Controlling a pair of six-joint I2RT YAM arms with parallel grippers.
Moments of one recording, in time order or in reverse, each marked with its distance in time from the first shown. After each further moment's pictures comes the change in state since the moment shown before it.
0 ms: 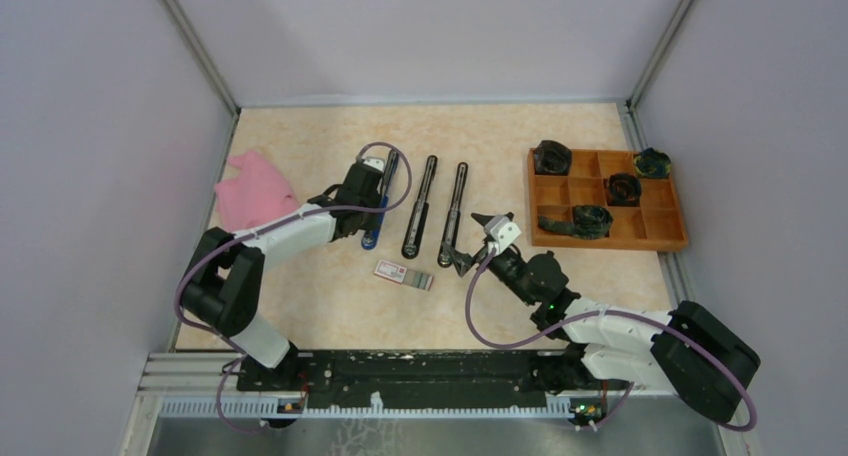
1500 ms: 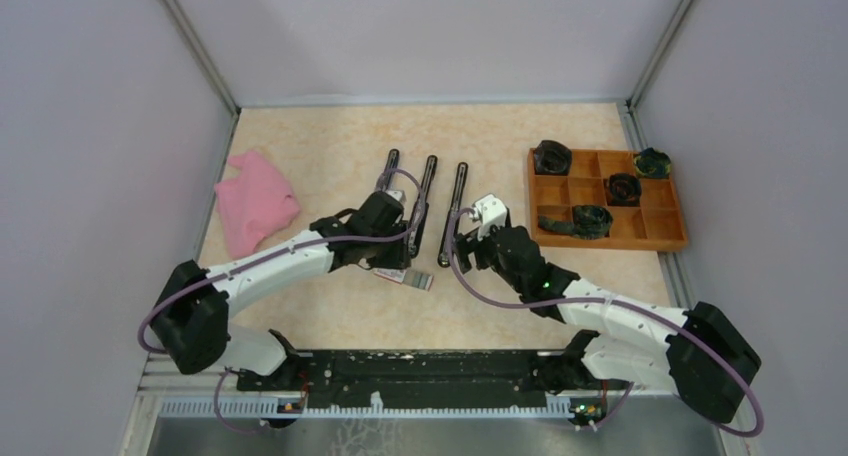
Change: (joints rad) left arm -0.253 -0.233 -0.058 -0.248 0.212 -0.354; right arm 0.000 -0.008 0.260 -0.737 0.177 0.204
